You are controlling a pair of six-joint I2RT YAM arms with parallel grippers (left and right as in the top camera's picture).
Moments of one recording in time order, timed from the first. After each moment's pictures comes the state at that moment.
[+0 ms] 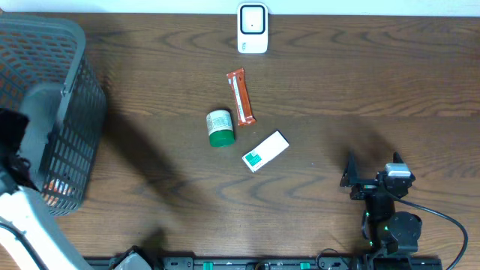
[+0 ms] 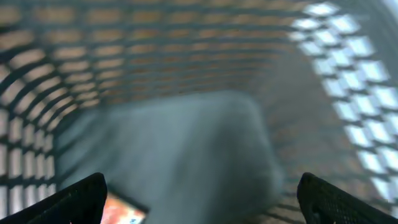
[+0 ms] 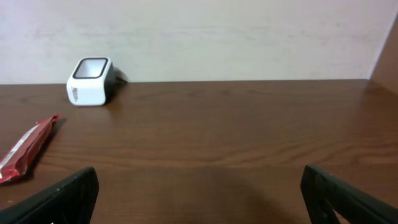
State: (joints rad) left arm 0.78 1.21 1.19 -0.69 -0.05 -0.52; right arm 0.00 0.01 0.01 -0.07 0.02 0.04
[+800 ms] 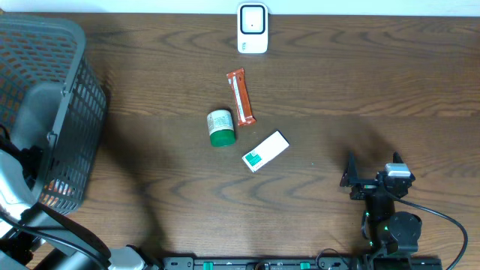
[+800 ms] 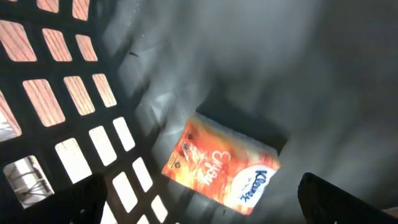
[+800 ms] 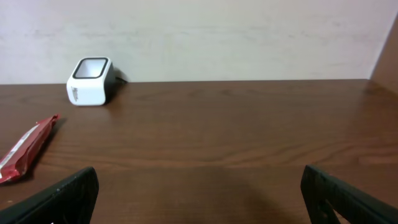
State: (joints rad) left arm 0.82 1.59 1.19 -0.94 -0.19 -0.21; right arm 0.00 0.01 0.01 -0.07 0.02 0.04
